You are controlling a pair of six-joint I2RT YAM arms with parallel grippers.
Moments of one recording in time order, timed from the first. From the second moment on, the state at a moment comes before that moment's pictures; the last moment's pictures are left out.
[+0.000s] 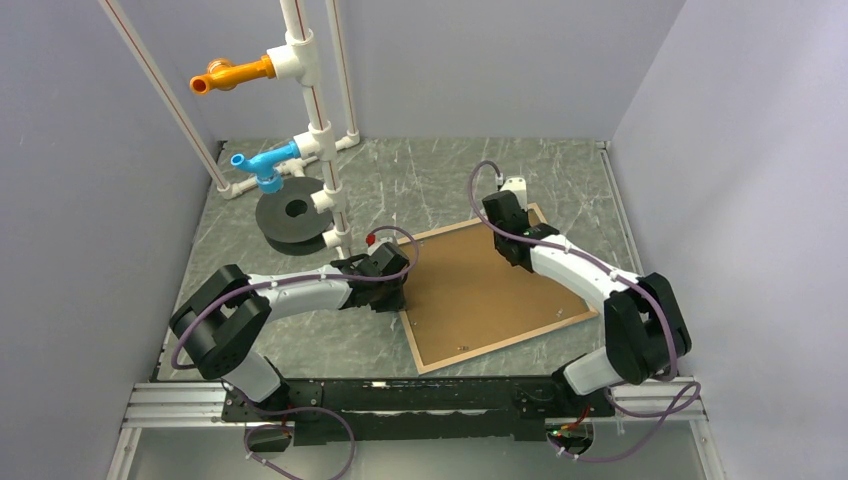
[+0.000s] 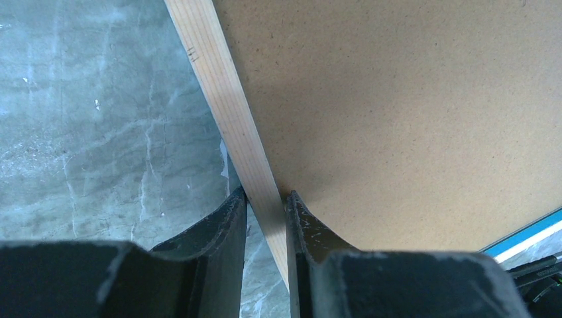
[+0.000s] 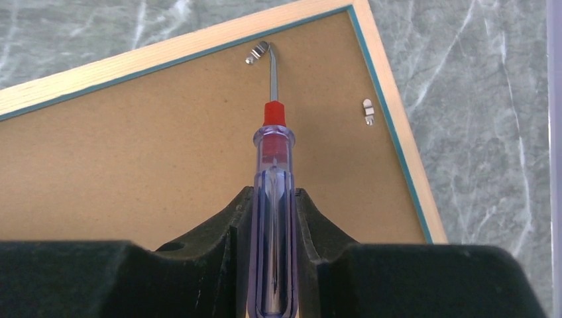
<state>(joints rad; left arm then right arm) -0.84 1.56 0.80 -0.27 -0.09 -0.92 0.48 1.45 0.92 -0.28 0.53 0.25</state>
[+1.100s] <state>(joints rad) -0.77 1.73 1.01 -0.34 -0.04 -0.61 0.48 1.39 1.05 -0.46 0.33 0.28</state>
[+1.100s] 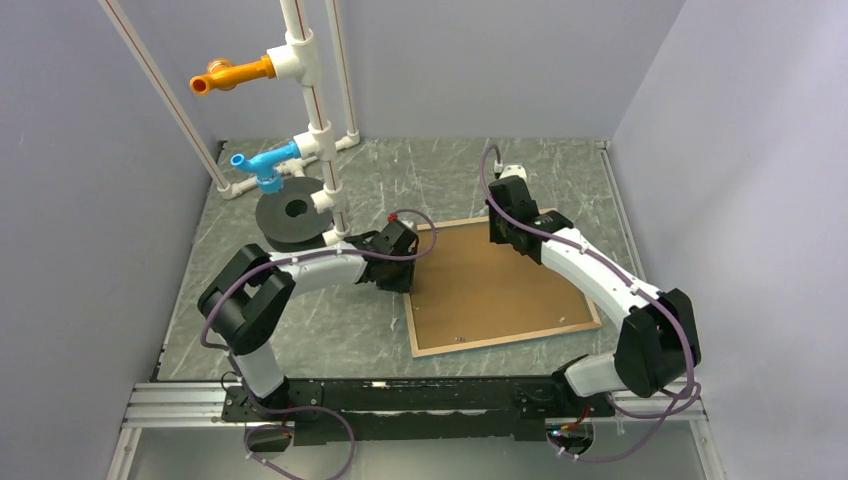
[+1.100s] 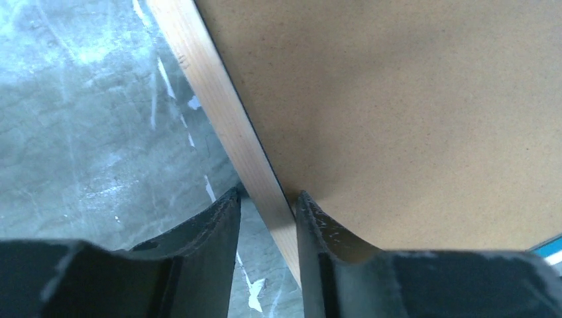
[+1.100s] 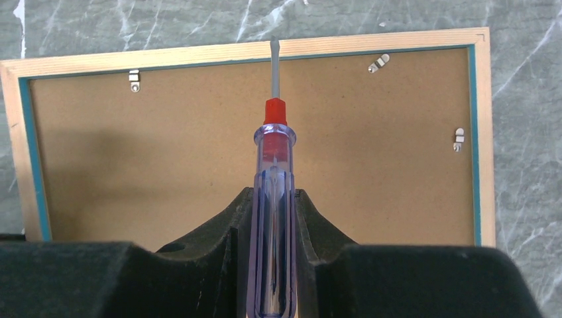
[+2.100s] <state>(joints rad) -0.97 1.73 0.99 -0.33 -0.07 -0.86 0.48 1.36 0.99 -0.49 0.03 0.29</state>
